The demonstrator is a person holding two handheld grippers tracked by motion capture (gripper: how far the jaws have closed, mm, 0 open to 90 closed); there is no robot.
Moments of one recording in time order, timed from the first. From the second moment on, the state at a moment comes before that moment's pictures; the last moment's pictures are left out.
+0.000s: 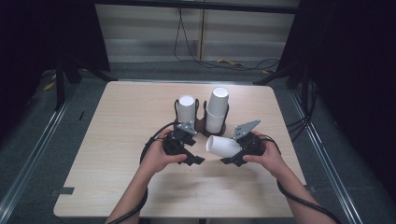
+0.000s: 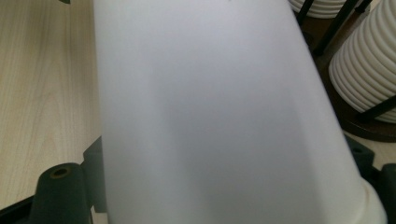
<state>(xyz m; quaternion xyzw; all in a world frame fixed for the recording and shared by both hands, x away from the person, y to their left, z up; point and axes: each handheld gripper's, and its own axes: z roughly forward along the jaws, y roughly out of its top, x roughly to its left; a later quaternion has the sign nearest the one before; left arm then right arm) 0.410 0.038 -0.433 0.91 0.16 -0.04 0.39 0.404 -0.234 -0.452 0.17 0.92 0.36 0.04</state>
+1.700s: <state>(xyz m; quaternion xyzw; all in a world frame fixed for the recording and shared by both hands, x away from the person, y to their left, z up) 0.406 0.040 -0.445 0.91 0.16 -0.03 0.39 0.410 -0.210 -0.442 0.12 0.96 0.25 0.03</state>
